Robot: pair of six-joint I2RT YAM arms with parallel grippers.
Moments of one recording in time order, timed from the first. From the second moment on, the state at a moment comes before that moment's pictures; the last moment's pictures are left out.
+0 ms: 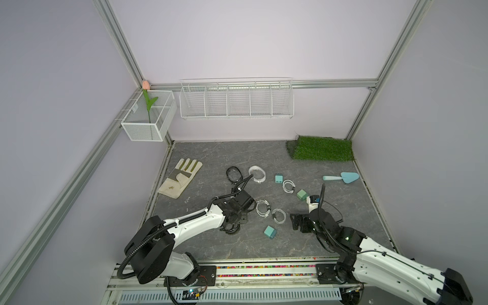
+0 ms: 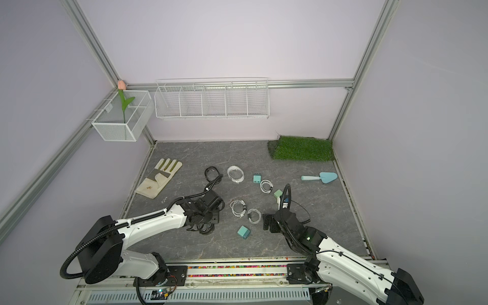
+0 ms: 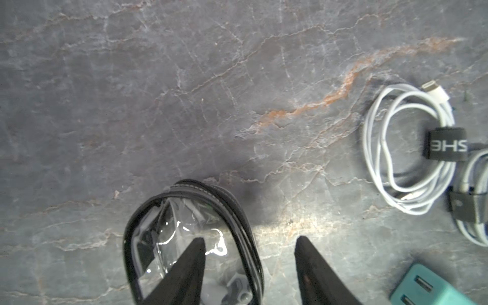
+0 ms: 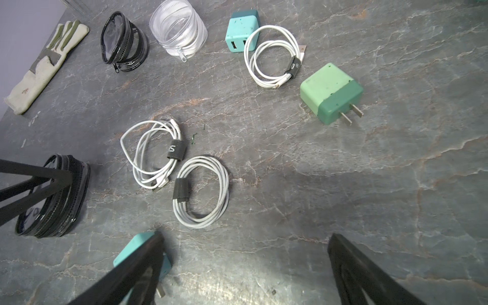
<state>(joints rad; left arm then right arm) -0.88 1.41 0.80 -0.62 -0.24 -0.79 0.85 0.75 0.37 -0.36 0.31 0.68</state>
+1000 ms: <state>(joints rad) -0.88 1.45 0.83 -0.68 -0.23 -0.80 0.87 0.64 0.35 -0.40 0.33 0.73</state>
